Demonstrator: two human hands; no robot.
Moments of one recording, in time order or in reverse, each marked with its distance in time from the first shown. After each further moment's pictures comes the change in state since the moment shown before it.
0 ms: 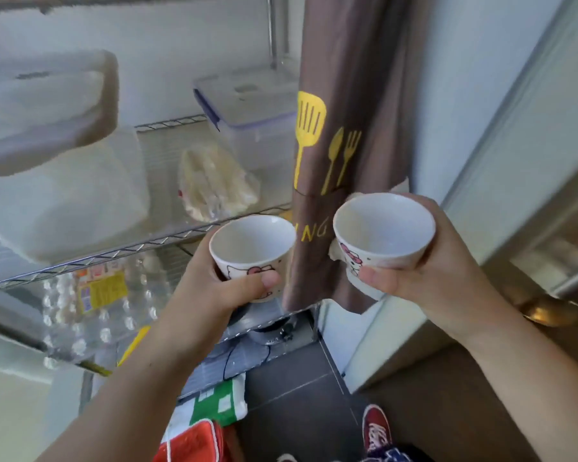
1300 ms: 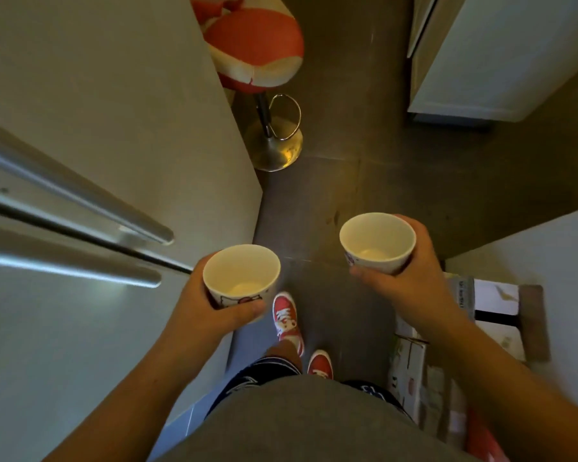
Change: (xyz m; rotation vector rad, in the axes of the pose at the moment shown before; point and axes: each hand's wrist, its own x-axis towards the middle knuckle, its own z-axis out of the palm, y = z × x) left_hand 0.088 -0.175 0.660 0.511 -0.890 -0.246; right_hand -0.297 0.187 -0.543 -0.140 1.128 0.626
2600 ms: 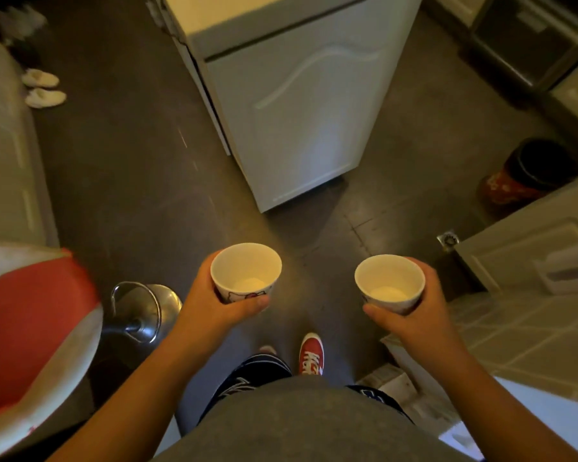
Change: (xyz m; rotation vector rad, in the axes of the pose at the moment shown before) left_hand 0.548 0.343 0.382 0.127 -0.607 0.162; right_hand 0.416 0.041 -0.353 0.079 0.627 0.237
